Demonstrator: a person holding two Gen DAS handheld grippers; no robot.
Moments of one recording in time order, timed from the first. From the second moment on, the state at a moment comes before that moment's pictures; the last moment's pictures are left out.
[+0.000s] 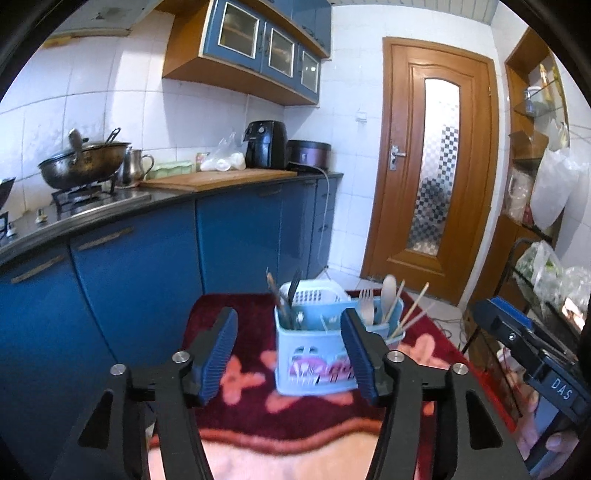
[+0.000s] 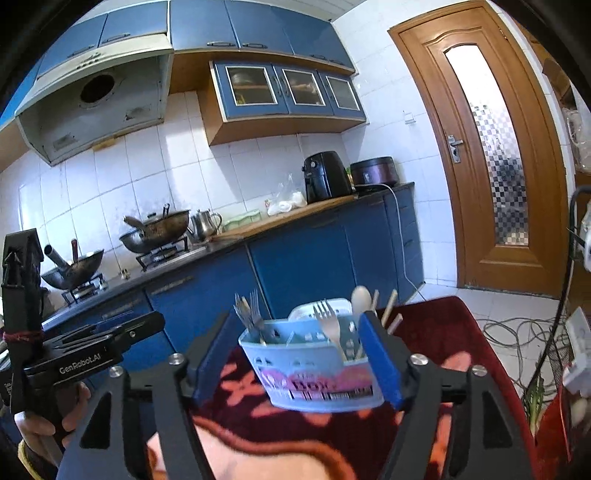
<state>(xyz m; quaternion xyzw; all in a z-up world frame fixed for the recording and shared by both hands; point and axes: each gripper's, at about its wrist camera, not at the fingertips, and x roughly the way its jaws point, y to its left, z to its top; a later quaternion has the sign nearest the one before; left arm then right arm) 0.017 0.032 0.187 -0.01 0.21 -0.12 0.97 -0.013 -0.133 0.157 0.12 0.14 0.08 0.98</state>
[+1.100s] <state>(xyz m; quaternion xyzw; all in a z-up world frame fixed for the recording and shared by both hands) 0.026 0.012 0.049 -0.02 0.28 -0.08 0.96 -0.016 -0.141 0.026 0.09 0.23 0.01 0.97</state>
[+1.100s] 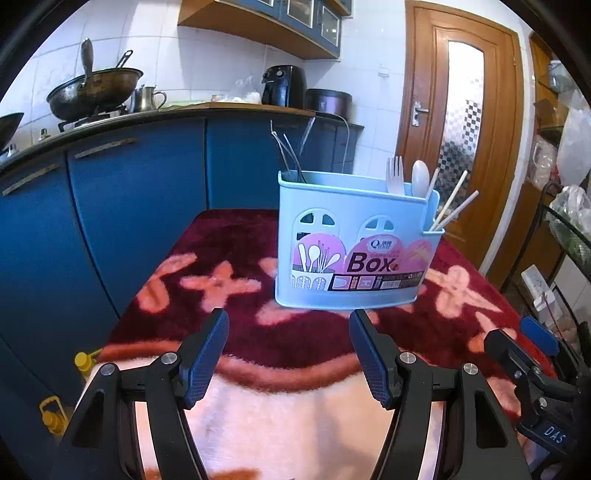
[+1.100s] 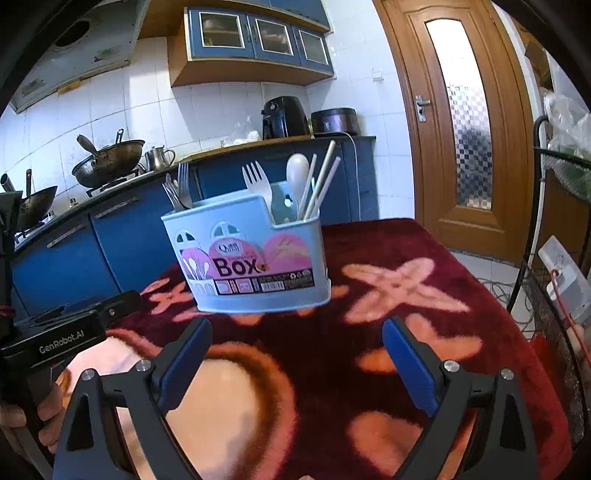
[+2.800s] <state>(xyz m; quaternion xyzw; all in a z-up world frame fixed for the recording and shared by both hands) 0.023 0.002 0.047 0.00 0.27 -0.09 0.96 -0.016 -0.143 0.023 0.10 0.23 0.01 0.97</state>
